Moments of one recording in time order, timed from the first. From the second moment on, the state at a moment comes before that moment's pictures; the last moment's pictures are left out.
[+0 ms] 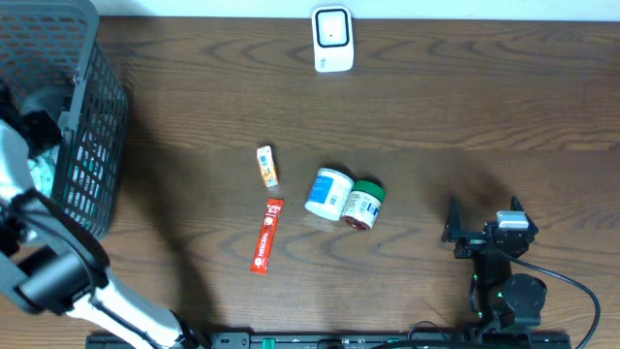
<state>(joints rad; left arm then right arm) 0.65 2.01 1.59 -0.68 -0.11 0.04 -0.02 0.01 0.01 -0.07 0.01 -0.03</state>
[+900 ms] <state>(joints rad) 0.65 2.09 1.59 -0.62 -0.21 0.11 -0.02 0.01 0.01 -0.07 0.01 -0.03</state>
